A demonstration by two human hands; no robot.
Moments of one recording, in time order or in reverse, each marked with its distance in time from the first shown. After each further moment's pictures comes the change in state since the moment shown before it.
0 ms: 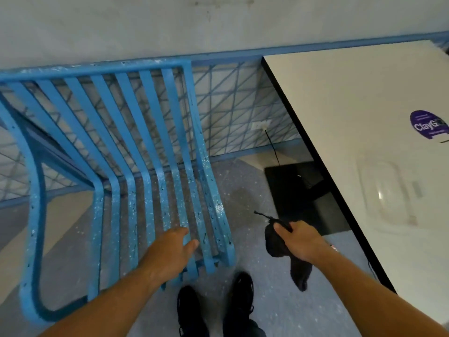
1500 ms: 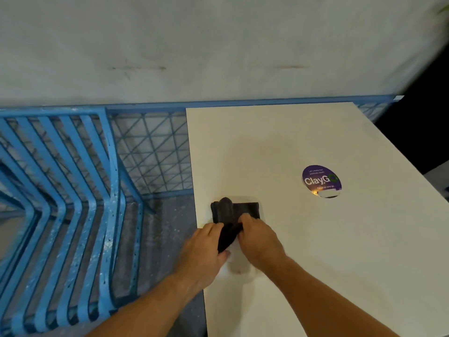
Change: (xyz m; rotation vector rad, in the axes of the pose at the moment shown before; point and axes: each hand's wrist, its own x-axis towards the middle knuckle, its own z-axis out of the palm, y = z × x) left_hand 0.029 0.392 0.157 0.059 0.359 0.345; right_hand 0.067 0.133 -0.237 -0.356 0.305 -0.644
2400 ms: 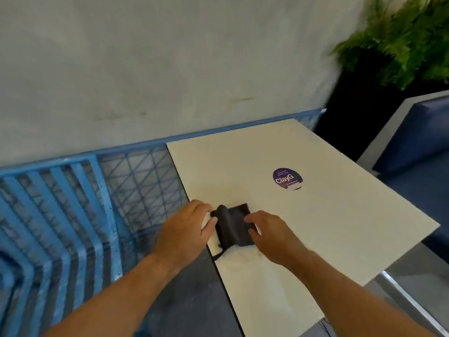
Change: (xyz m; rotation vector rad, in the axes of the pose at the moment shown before) left_hand -0.041 -0.005 -0.132 0.103 0.279 0.488; right_hand -0.100 -0.071 -0.071 0.100 0.145 0.116
